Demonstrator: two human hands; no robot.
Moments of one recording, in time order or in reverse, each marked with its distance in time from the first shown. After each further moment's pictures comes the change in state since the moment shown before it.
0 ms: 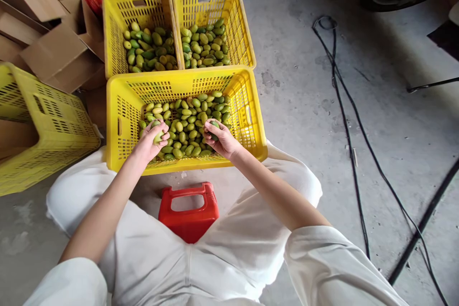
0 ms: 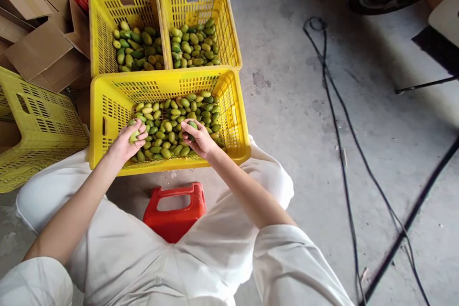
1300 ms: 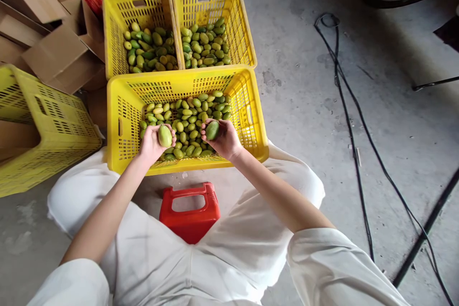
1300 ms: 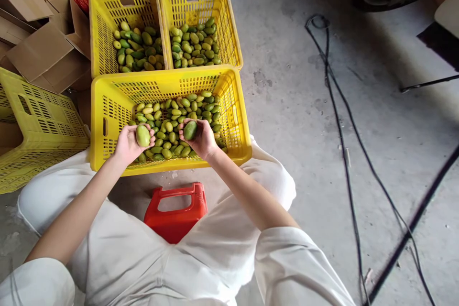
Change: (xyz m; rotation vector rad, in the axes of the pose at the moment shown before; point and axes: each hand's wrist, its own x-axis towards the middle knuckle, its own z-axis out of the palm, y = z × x) left_hand 0.005 -0.004 0.002 0.007 0.074 -0.161; right_hand 0.007 0.001 -0.004 0.175 0.034 0.044
